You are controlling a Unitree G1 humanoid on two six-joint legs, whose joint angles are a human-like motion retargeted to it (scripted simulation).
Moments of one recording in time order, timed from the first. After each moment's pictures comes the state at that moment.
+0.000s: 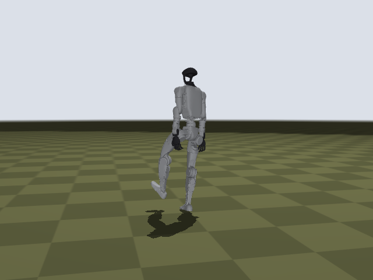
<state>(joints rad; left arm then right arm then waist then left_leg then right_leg) -0.02 0.05 0.19 1.43 0.02 0.10 -0.23 -0.08 -0.16 -0.04 1.38 -0.36 0.12 0.25 -0.13 -0.02 0.12 -0.73 -0.12 0.29 0.50 -0.66 0.03 -0.06 -0.09 -0.49 0.02 0.06 -0.03</state>
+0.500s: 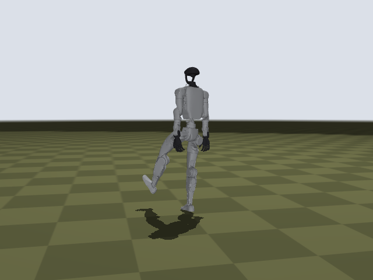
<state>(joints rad) 0.11 0.11 0.28 1.47 0.08 0.13 -0.21 -0.04 -0.16 -0.03 1.46 -0.37 0.13 0.25 -0.16 -0.06 0.12 -0.66 -0.04 0.30 0.23 -0.52 0.07 0.05 -0.03 -0.38 0.10 -0.02 -0.09</state>
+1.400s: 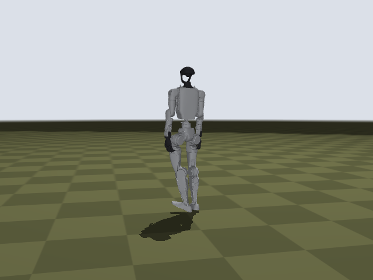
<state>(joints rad) 0.12 0.12 0.30 1.48 0.09 0.13 -0.19 -0.06 -0.08 0.07 1.42 -0.41 0.11 0.29 -0.34 0.02 -0.14 -0.06 -0.09 0.38 0.06 -0.51 0.11 -0.06 -0.08 -0.43 0.08 -0.03 0.01</state>
